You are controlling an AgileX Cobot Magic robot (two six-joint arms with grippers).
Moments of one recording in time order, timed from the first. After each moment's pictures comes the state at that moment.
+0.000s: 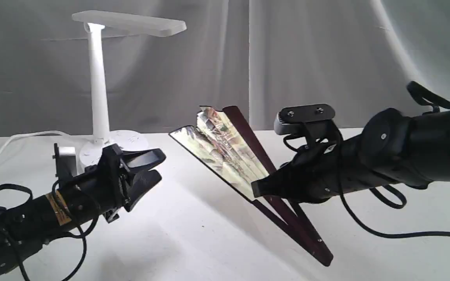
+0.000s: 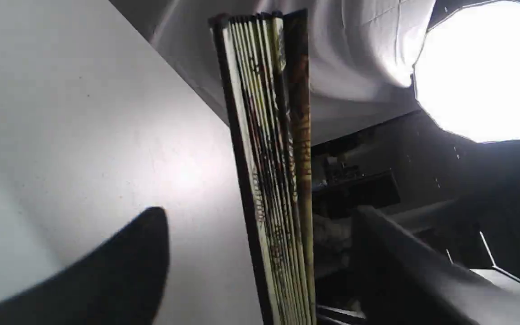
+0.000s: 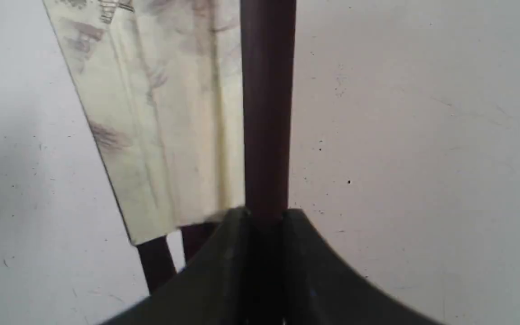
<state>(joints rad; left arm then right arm) -0.11 2.15 -0.90 0.79 -1.21 -1.56 0.39 1.82 -1.09 0.61 0.23 -0.52</state>
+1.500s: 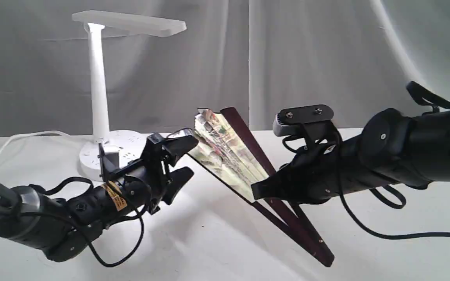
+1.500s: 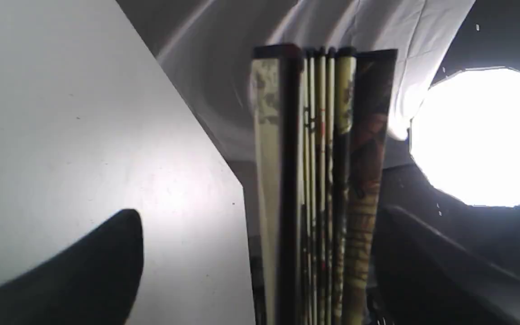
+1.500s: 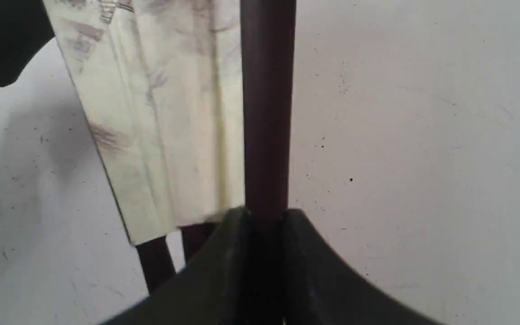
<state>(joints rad) -0.26 2.32 -1.14 0.57 -1.10 -1.65 0.39 1.82 -1.09 0.61 0.24 -0.54</state>
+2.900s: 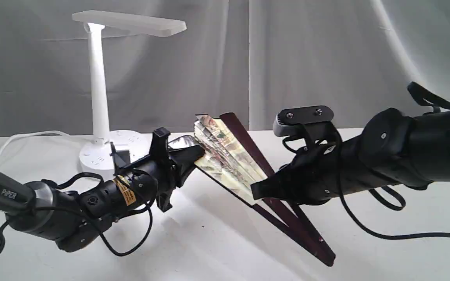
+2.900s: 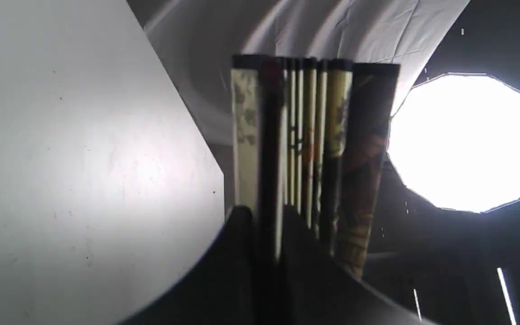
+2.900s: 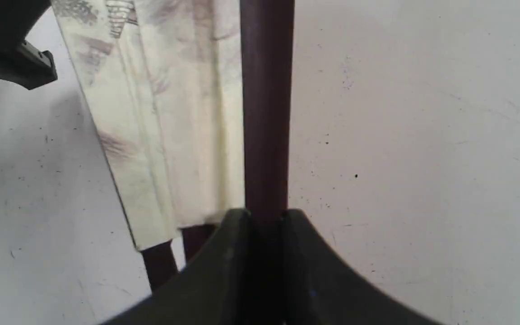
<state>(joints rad) -0.27 2.38 -1.24 0.62 -1.08 -1.81 0.39 1.82 -1.09 0.64 0.24 -0.55</state>
